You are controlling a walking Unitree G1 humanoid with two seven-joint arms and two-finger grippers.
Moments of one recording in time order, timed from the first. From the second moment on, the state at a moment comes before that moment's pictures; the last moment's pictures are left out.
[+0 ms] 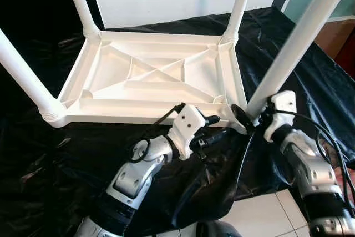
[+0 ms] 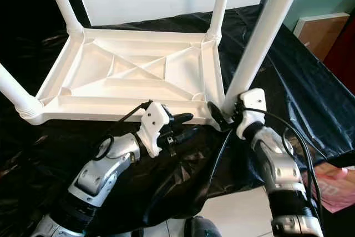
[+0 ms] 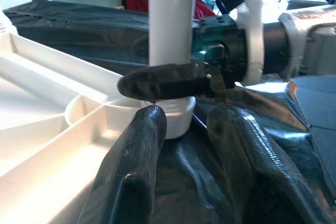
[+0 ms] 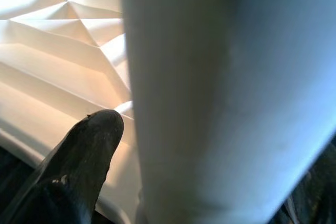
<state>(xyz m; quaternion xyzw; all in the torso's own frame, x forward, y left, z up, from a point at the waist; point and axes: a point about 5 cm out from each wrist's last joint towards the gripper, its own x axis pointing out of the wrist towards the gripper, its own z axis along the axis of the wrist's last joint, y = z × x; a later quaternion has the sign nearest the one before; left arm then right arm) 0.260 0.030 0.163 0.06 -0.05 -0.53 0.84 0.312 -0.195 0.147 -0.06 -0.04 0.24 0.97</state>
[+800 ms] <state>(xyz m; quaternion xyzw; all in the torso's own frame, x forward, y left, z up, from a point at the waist) 0.260 0.030 0.163 0.05 -0.04 -0.54 0.84 0.314 -0.200 0.139 -0.06 -0.04 0.24 0.97</state>
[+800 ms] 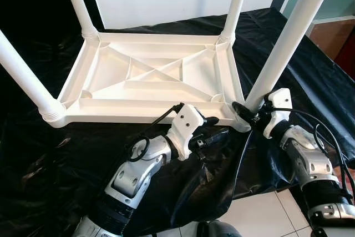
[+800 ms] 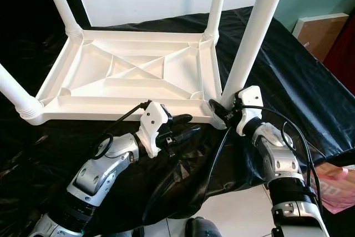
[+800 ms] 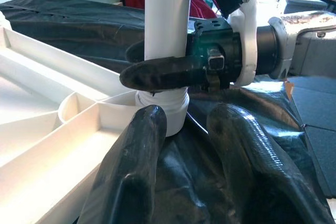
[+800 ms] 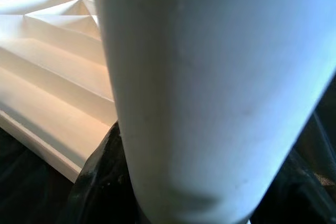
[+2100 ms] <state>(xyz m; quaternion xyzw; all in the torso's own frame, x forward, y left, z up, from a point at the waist) 0.264 0.029 0.157 0.05 -0.02 -0.53 0.85 0.294 -0.148 0.137 0.03 -0.05 -0.07 1.00</state>
